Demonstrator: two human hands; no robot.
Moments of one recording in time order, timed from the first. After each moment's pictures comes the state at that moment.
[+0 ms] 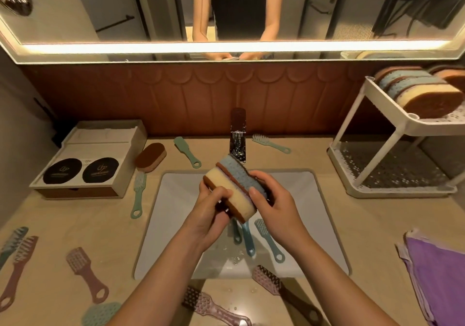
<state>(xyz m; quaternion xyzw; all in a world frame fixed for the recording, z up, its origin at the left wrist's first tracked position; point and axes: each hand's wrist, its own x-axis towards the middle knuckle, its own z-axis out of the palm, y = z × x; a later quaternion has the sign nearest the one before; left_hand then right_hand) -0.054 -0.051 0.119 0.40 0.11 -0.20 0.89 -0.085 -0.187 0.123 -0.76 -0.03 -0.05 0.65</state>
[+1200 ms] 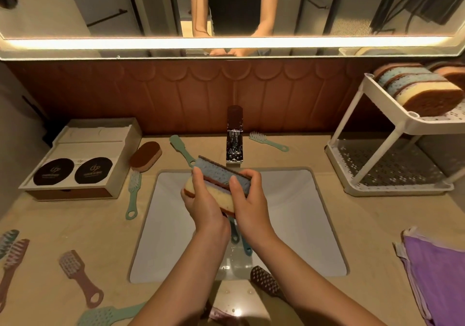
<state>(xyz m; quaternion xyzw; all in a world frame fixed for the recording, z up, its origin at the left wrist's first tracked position) -0.046 -0.084 0.126 0.39 0.32 0.07 0.86 -0.062 -0.142 0.102 -0.74 0.08 -0.07 0.66</state>
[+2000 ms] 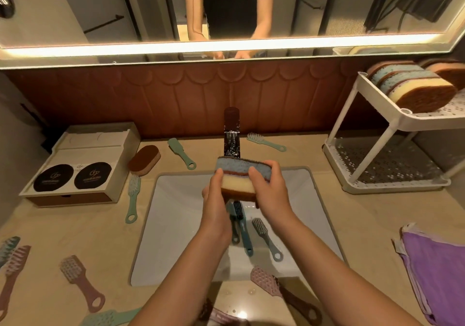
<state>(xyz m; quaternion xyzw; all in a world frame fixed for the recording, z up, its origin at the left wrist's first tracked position) -0.055 -0.090 0.130 0.52 0.22 -0.12 0.82 -0.049 -0.183 0.118 -0.73 0.14 -0.07 0.67</state>
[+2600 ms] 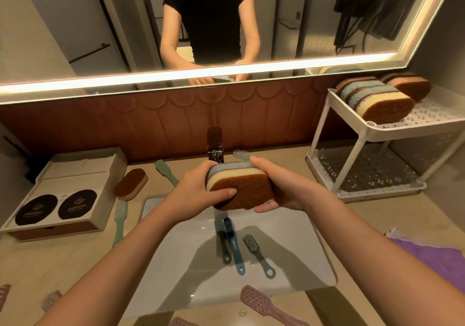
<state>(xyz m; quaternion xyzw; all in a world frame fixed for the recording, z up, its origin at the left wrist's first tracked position) -0.004 -0.056 0.180 0.88 -0.24 -0.07 0.41 -0.030 -0.254 0.183 -0.68 0.13 0.27 0.66</state>
